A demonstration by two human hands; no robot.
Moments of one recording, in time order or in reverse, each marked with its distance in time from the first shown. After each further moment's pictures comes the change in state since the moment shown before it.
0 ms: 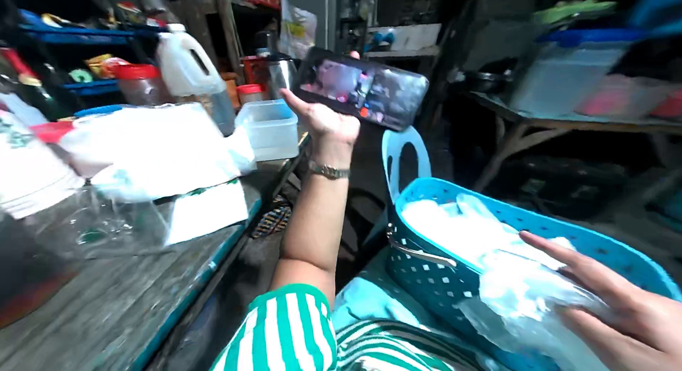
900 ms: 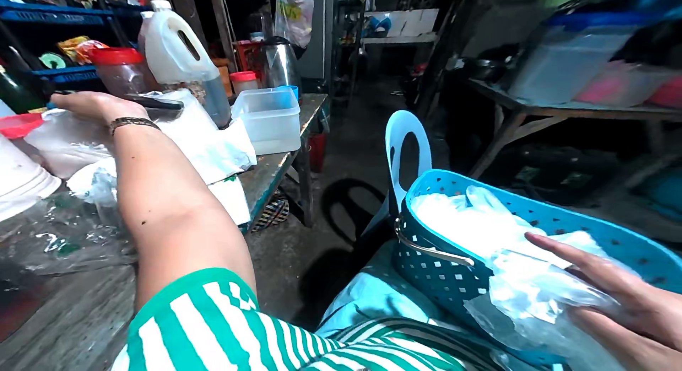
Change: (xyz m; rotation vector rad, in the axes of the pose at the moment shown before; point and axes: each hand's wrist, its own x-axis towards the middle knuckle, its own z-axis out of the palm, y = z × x) left_hand 0.174 0.267 -0.141 0.733 0.753 0.812; right_hand 0.008 0.000 0.011 0.025 -0.065 0.046
